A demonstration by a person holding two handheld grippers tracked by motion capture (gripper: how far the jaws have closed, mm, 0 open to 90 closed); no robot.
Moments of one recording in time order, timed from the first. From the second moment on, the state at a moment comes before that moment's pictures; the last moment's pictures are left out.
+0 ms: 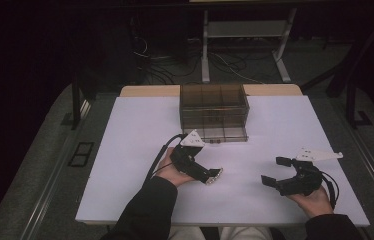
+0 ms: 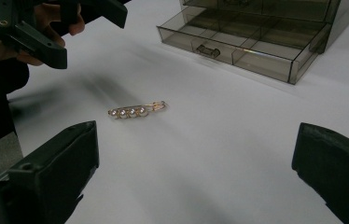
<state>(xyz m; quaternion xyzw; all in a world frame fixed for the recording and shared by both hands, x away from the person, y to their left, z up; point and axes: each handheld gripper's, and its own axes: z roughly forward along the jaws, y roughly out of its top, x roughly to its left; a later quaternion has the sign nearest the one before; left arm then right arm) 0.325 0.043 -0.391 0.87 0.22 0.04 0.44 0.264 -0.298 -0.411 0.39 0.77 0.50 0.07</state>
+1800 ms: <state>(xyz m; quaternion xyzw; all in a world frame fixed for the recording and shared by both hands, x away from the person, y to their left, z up) 0.324 0.010 -0.426 0.92 0.20 0.02 0.35 0.264 -0.296 -0.412 0.39 0.78 0.49 0.07</state>
